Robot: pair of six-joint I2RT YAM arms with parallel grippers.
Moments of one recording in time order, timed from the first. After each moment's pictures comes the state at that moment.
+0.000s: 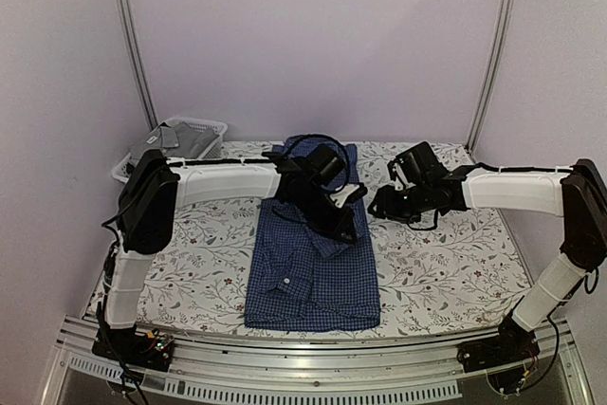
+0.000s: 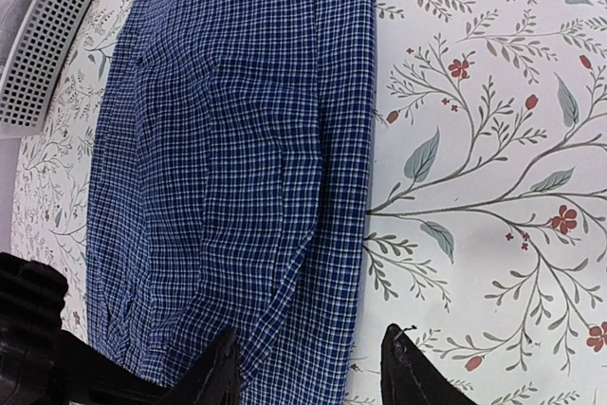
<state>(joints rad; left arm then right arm) -0.92 2.23 1.81 -0.62 0.45 -0.31 0.61 1.61 1.02 -0.27 -0.04 0.63</state>
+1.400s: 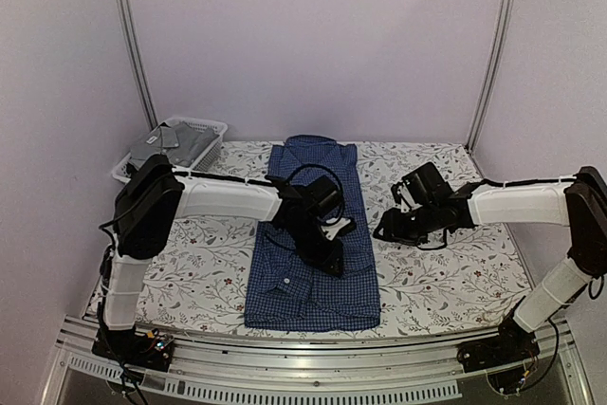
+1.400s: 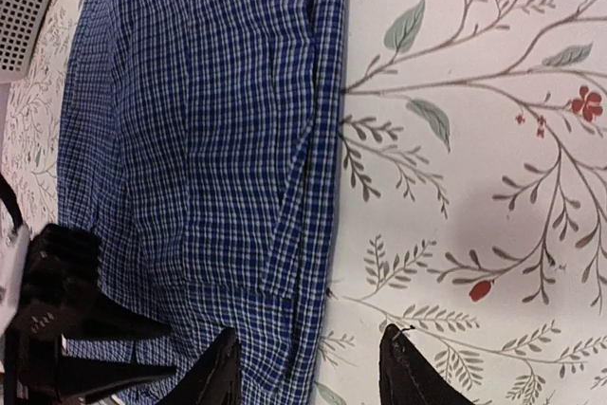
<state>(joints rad) -0.98 2.21 1.65 -0.64 0.39 -0.33 0.63 1.57 0.89 -0.25 -0.13 0.63</state>
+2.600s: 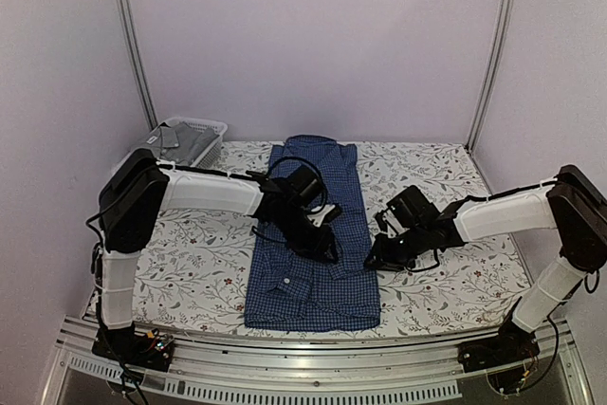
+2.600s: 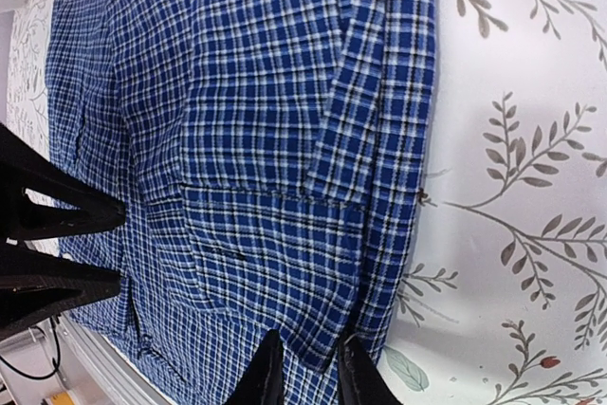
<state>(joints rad) -0.90 2.11 1.49 -0.47 0.44 -0.44 0.74 1.62 0.79 -0.19 -0.26 0.74</state>
